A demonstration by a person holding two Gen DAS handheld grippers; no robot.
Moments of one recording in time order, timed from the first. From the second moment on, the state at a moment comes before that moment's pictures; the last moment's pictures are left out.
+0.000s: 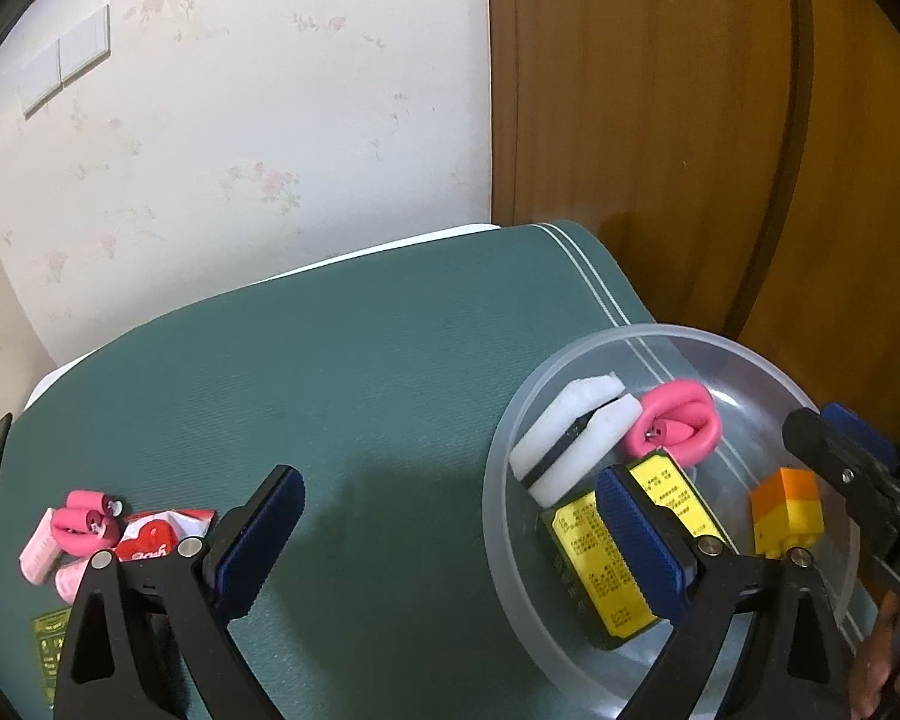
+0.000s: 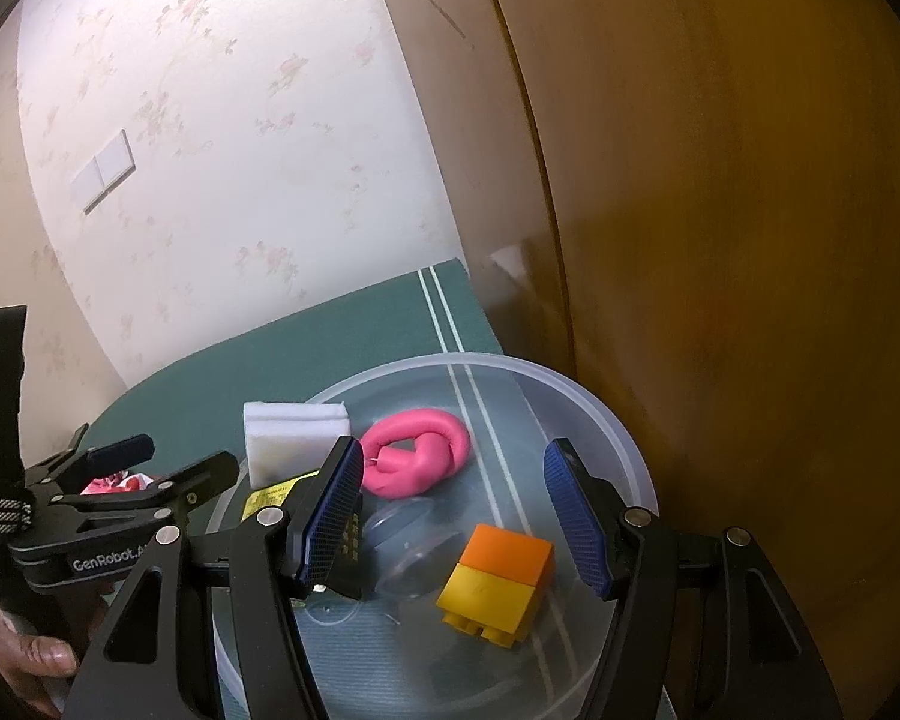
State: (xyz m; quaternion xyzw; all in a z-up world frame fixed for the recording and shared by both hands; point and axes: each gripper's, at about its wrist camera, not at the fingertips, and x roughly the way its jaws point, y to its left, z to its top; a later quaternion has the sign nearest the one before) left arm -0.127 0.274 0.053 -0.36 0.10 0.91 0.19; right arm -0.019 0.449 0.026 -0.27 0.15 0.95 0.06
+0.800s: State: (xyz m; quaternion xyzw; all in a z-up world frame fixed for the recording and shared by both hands) left arm -0.093 0.225 0.075 -0.33 0.11 0.93 0.13; right arm -0.021 0.464 0.019 -0.28 0.16 0.94 0.08
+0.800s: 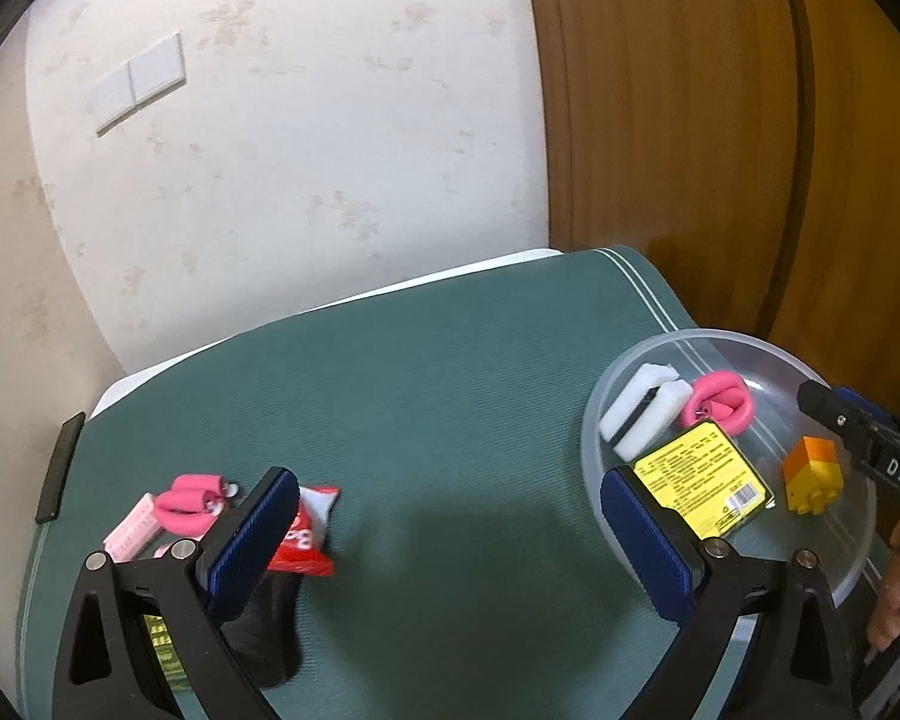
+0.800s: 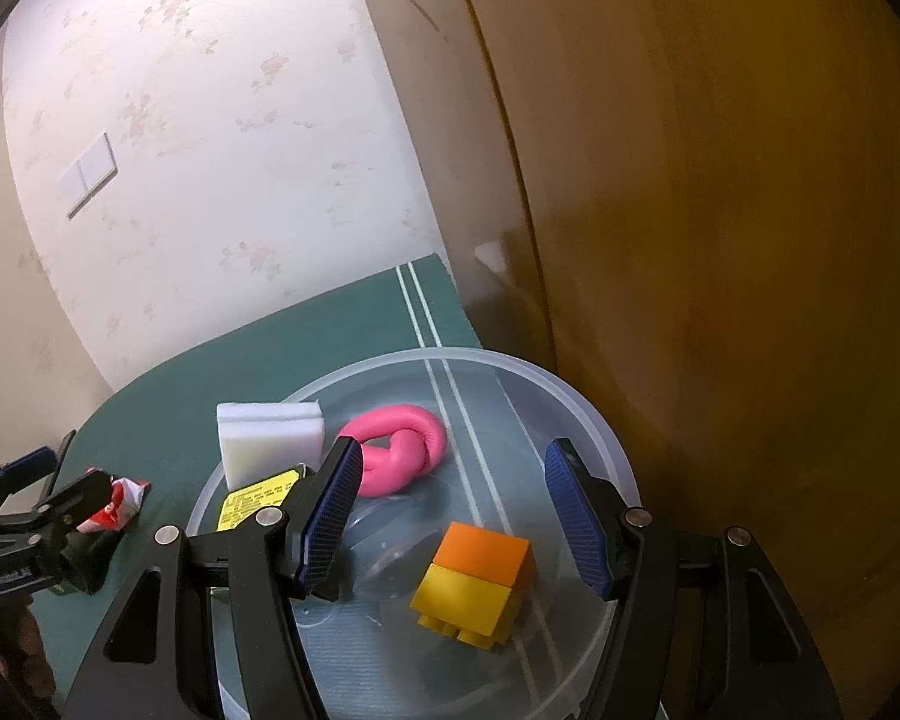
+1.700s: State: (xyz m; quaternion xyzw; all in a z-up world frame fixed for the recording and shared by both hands) left arm -0.079 0.129 0.069 -0.33 0.08 0.94 0.08; right arm -0.021 0.397 0.030 -0.27 0.07 0.95 0.09
